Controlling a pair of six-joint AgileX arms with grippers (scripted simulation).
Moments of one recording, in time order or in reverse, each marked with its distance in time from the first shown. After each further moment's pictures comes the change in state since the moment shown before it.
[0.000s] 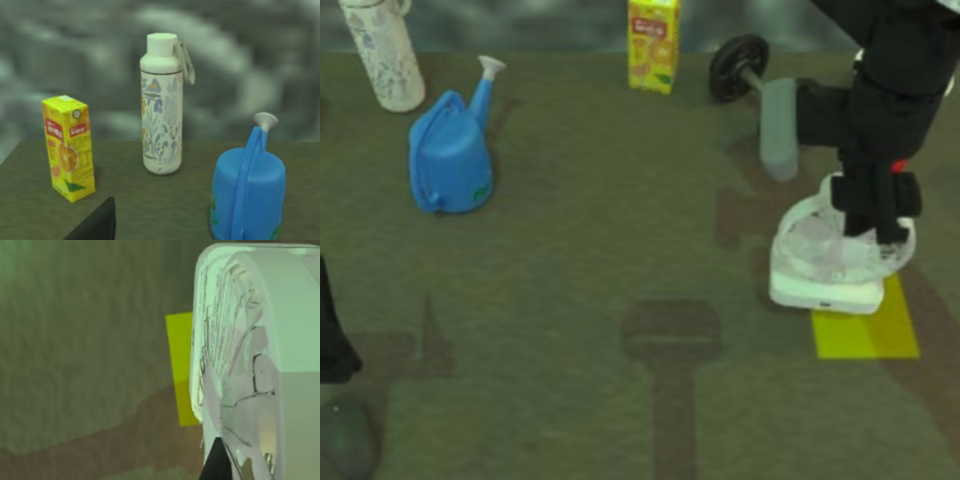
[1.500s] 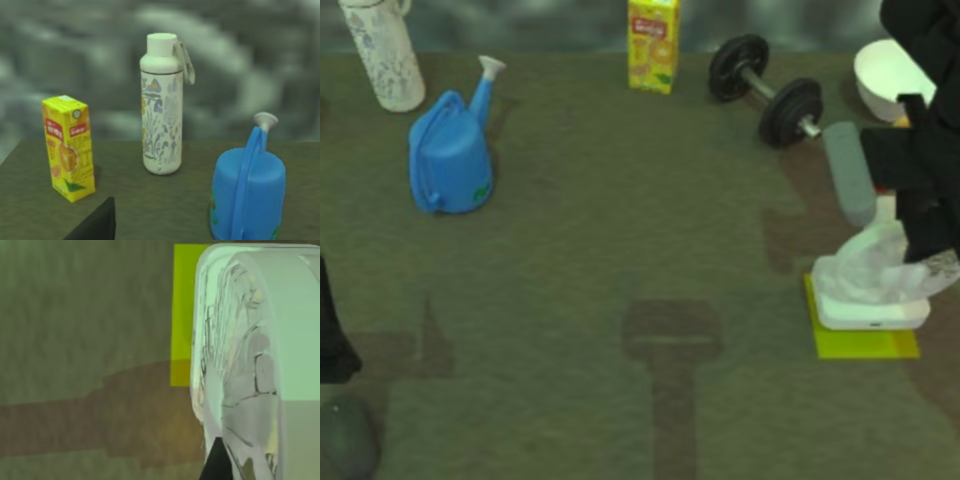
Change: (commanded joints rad) left arm 0.000 0.000 0.000 0.000 0.000 0.000; right arm -0.121 -0.118 -0.267 0.160 -0.003 -0.276
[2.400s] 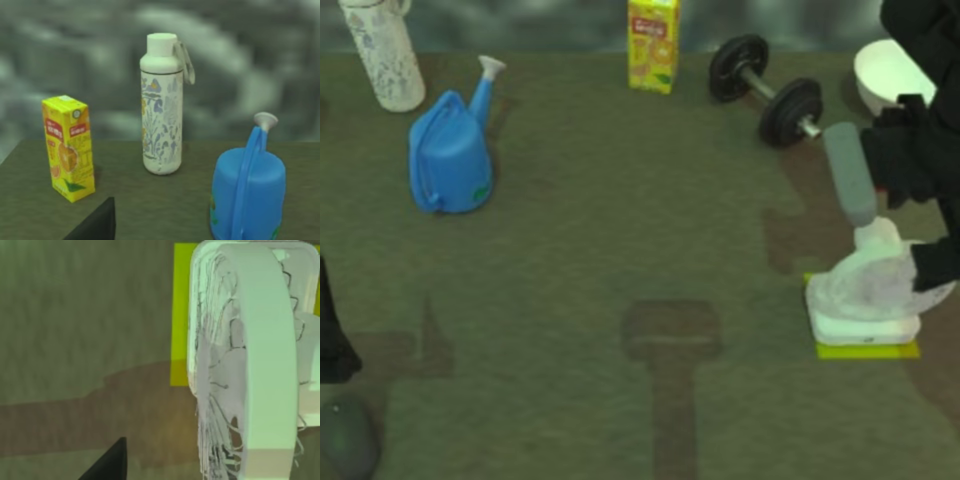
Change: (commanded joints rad) left arm 0.000 0.000 0.000 0.000 0.000 0.000; right arm 0.000 0.000 0.000 0.000 0.000 0.000
